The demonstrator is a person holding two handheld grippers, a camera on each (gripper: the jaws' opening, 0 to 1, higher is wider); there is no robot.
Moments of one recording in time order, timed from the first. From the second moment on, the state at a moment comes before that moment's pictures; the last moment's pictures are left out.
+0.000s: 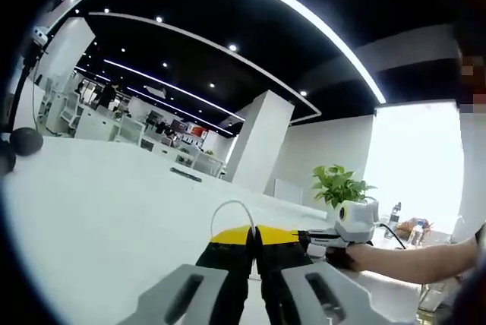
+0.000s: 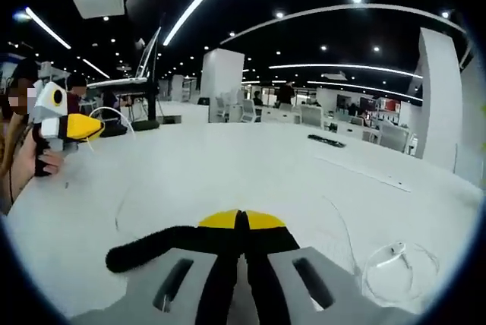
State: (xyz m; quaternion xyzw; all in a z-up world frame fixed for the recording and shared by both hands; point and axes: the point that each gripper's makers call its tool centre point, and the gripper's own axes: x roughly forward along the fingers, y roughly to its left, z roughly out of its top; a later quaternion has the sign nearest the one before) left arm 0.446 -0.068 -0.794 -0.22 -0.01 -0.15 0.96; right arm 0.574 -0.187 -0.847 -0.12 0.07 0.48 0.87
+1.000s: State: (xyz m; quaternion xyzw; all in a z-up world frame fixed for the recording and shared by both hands) left arm 0.444 -0.036 -0.772 -0.25 -0.08 -0.10 0.96; right arm 0.509 -0.191 -0.859 -0.10 0.13 0.59 0.79
